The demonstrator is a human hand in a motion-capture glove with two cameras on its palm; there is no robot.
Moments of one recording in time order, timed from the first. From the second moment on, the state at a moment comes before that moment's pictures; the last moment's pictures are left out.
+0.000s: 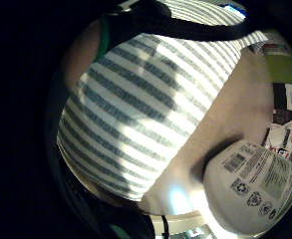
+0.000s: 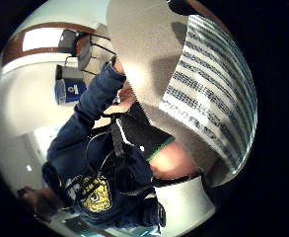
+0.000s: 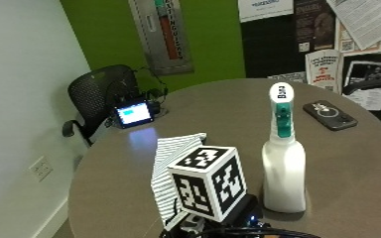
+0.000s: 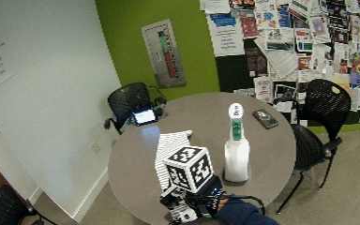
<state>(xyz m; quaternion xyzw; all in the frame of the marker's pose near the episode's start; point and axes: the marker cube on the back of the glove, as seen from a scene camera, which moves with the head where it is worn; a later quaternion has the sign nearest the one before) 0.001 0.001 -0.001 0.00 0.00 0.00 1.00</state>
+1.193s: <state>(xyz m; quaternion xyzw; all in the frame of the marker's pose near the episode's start) -0.041 0.089 -0.014 0.07 0.11 -0.03 0.99</state>
